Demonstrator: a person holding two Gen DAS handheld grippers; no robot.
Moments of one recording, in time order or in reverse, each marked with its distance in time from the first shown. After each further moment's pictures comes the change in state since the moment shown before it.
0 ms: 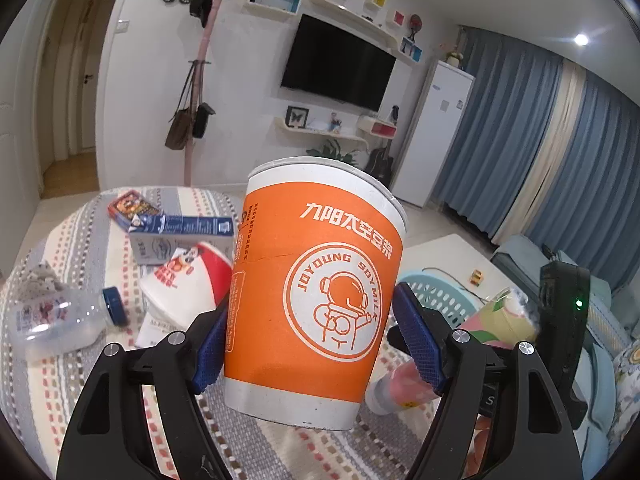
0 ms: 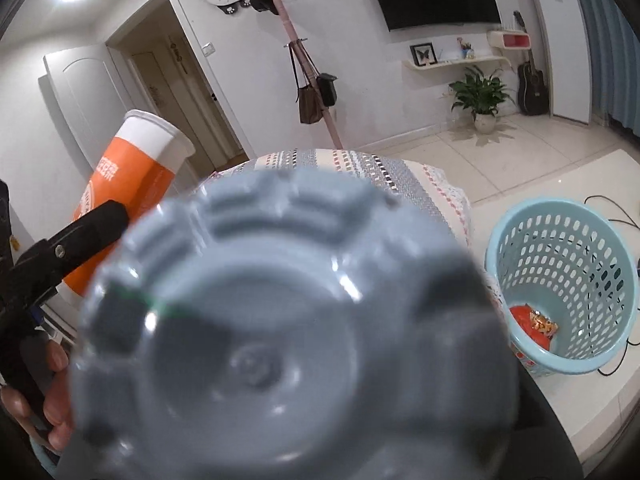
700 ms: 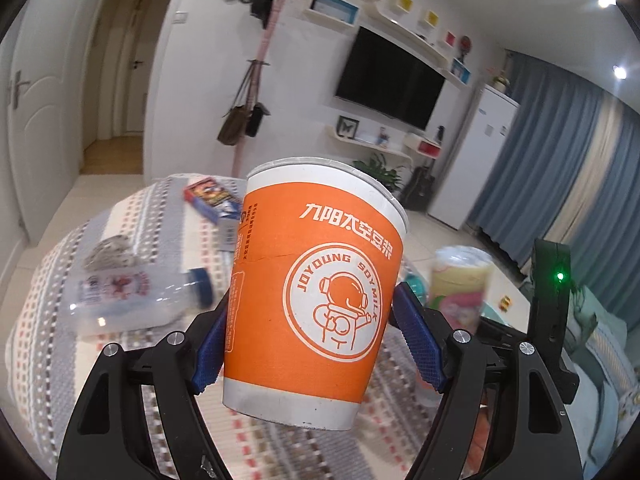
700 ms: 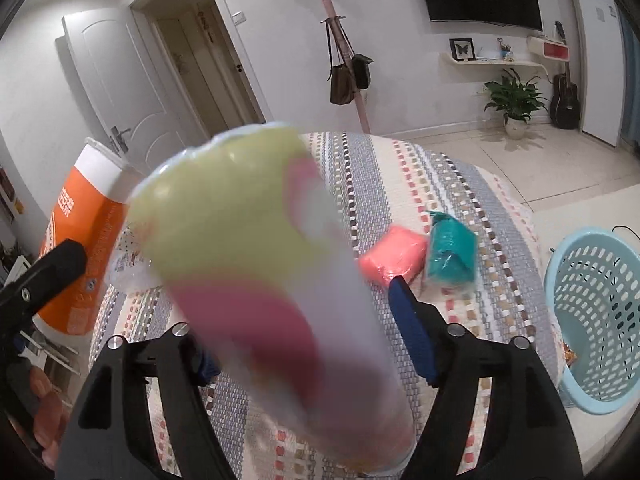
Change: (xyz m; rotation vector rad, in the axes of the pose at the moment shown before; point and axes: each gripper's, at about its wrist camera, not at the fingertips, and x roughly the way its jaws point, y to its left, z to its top) left arm -0.038 0.066 -0.012 -0.131 -0.046 0.127; right arm 0.062 0.055 0.021 -0.109 0.099 0.041
